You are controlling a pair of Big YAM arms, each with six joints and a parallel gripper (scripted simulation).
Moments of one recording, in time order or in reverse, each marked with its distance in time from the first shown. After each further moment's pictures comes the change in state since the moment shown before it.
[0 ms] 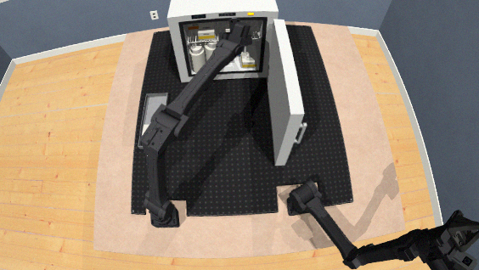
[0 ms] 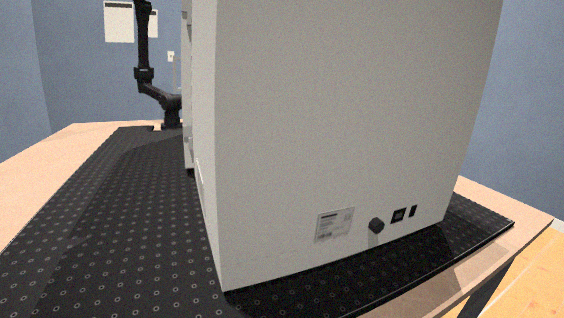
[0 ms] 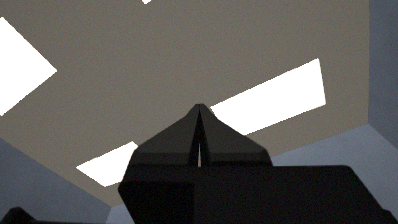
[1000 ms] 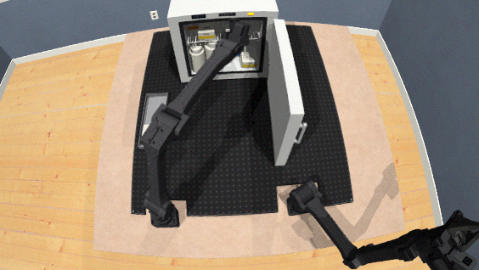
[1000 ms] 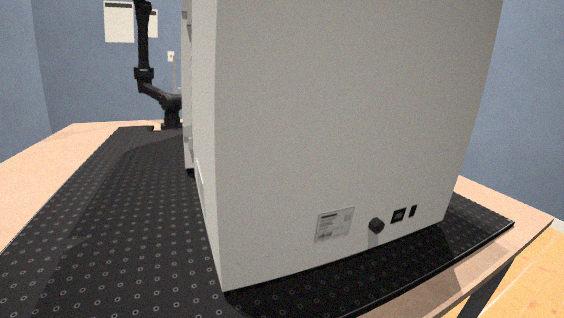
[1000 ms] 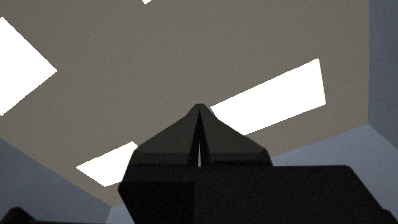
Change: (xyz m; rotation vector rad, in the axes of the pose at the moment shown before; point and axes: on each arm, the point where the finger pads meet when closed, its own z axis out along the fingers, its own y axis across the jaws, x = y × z) left arm 0.000 0.001 0.005 -0.004 0.007 0.007; right arm 0.000 0.000 0.000 0.000 0.000 0.000
